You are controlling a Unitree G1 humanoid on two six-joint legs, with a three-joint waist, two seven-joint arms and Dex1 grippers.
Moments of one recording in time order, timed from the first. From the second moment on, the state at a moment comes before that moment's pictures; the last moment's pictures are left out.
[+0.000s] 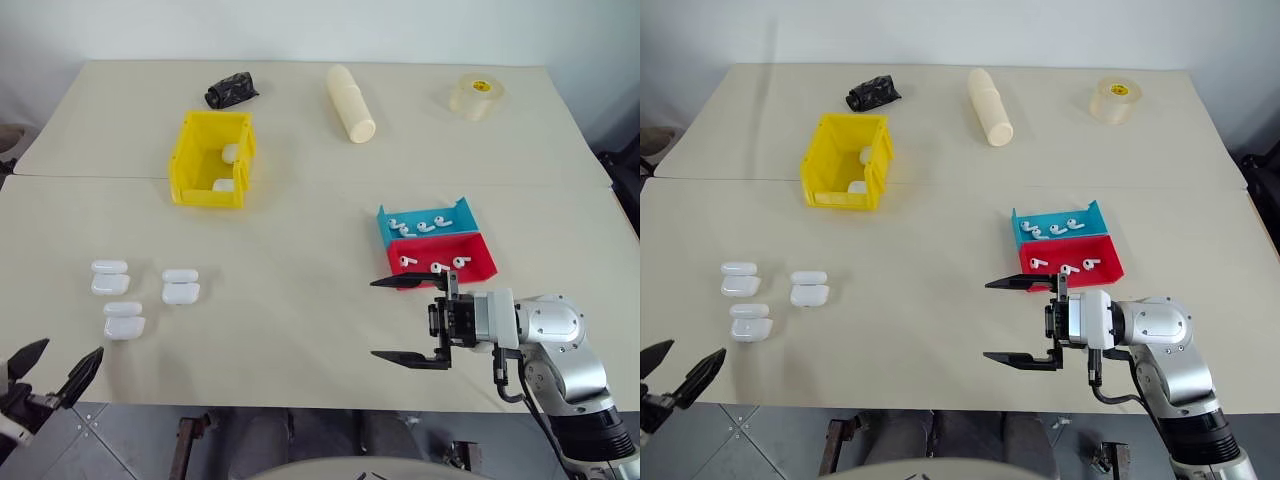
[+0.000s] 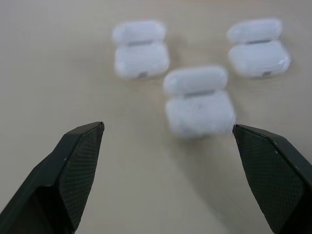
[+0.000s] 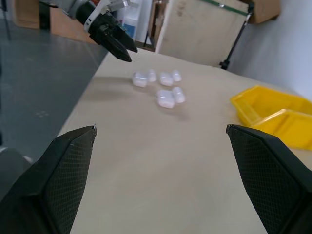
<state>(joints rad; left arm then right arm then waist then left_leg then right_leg) 0.67 0.48 0.85 -0.36 -0.59 0.36 -0.67 -0.10 -0.61 0.03 -0.31 0.52 -0.14 1.31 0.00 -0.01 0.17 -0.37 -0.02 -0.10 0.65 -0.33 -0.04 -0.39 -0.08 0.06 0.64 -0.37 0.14</state>
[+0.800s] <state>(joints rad) 0.06 0.81 0.73 -0.62 -0.86 1.61 0.01 -0.07 -0.62 0.03 -0.29 0.54 -0.09 1.29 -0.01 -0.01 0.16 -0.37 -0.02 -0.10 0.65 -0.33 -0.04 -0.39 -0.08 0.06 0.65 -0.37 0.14</state>
